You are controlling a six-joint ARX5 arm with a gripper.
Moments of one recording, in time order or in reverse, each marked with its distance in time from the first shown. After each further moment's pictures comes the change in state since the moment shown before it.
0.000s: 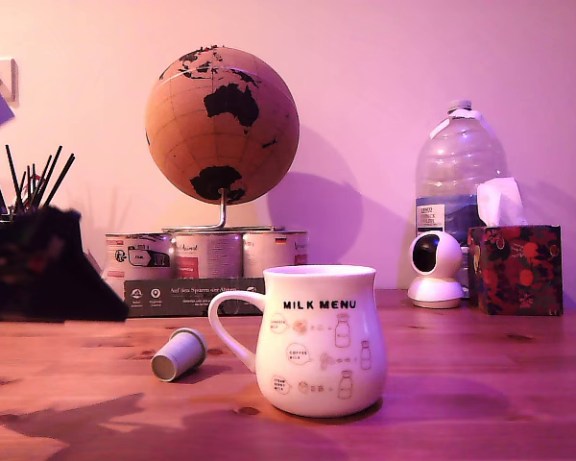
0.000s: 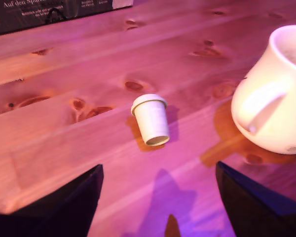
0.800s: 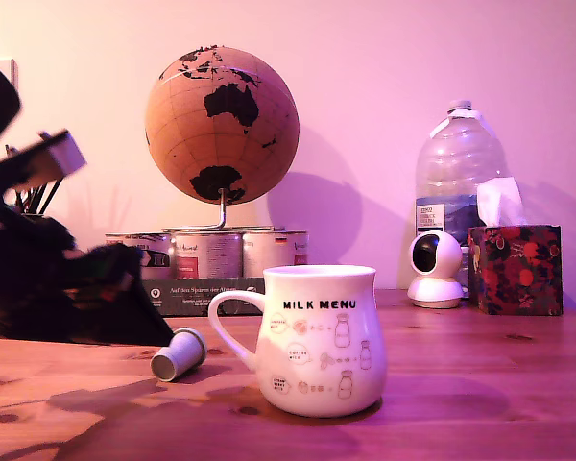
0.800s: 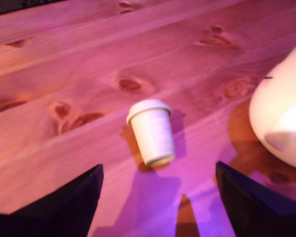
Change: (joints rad) arm 0.000 0.298 0.147 0.105 0.018 0.017
